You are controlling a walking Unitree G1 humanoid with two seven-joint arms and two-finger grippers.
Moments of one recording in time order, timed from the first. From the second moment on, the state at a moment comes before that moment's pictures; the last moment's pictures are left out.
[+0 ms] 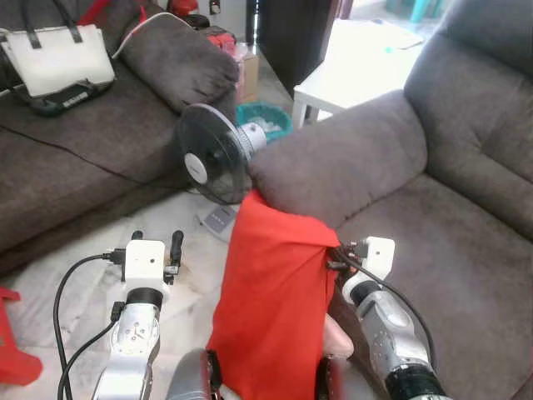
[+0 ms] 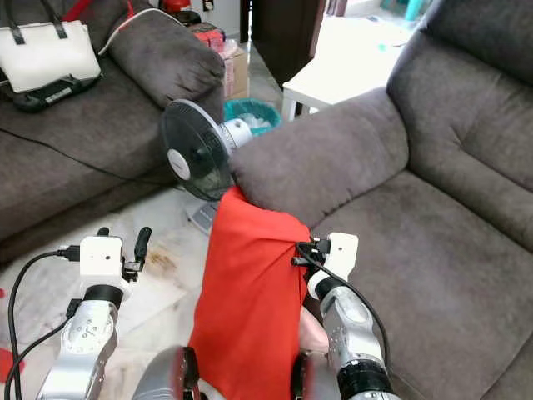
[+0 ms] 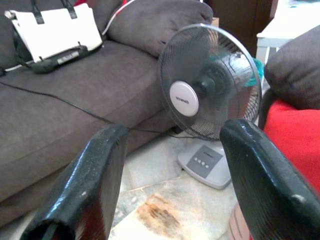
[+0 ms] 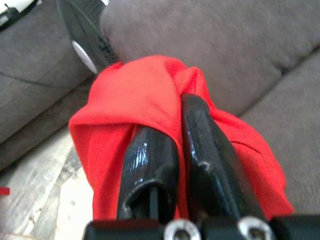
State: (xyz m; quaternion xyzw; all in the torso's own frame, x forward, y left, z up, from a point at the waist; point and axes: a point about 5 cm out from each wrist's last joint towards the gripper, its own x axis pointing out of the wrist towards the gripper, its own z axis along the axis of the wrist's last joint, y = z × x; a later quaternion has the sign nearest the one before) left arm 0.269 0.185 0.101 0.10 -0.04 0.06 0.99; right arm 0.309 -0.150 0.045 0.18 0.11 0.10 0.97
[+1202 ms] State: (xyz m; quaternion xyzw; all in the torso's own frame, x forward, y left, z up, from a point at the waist) left arm 0.269 0.183 0.096 0.09 -0.04 0.05 0.99; right arm 0.311 -0.158 0.049 0.17 0.10 0.09 0.98
